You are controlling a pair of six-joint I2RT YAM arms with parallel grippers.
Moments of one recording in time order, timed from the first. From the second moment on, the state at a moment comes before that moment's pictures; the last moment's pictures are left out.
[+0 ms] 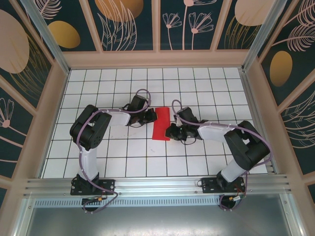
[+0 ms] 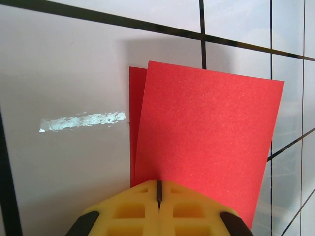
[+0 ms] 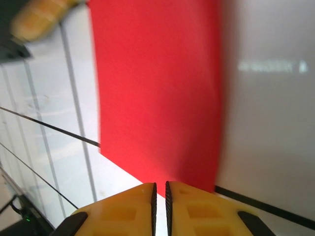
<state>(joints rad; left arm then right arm) -0.54 1.99 1.04 0.11 0.38 -0.76 0.62 1.58 0.71 -0.08 -0.44 0.83</state>
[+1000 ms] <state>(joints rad) -0.55 1.99 1.04 0.10 0.36 -0.74 0.43 1.94 1.06 -0.06 -0.50 0.71</state>
